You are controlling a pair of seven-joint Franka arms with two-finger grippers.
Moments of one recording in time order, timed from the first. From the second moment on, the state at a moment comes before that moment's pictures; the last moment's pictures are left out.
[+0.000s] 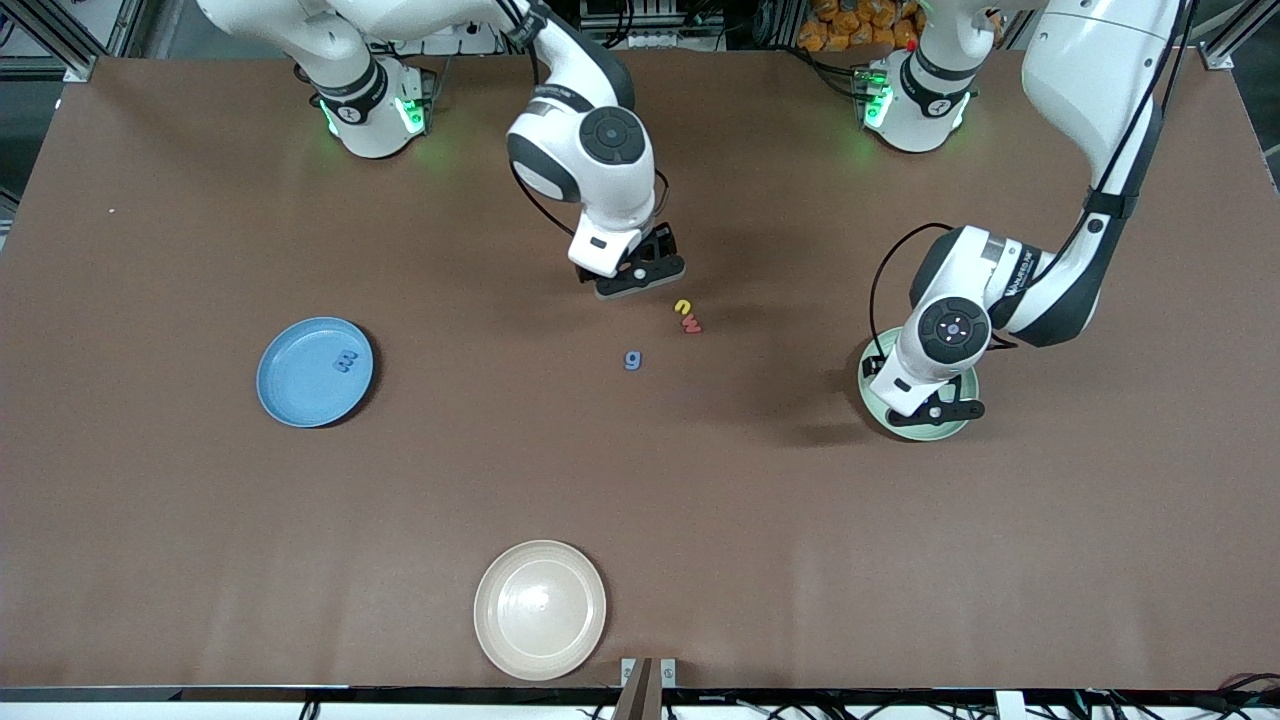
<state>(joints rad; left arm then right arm) -0.04 0.44 -0.25 -1.95 0.34 2.10 -0.57 0.52 0.50 0.42 -1.80 -0.22 2.23 0.73</state>
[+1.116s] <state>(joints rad) -0.04 0.44 -0.26 -1.95 0.34 2.10 -0.59 0.61 0.66 0.42 -1.80 -0.36 2.38 0.83</state>
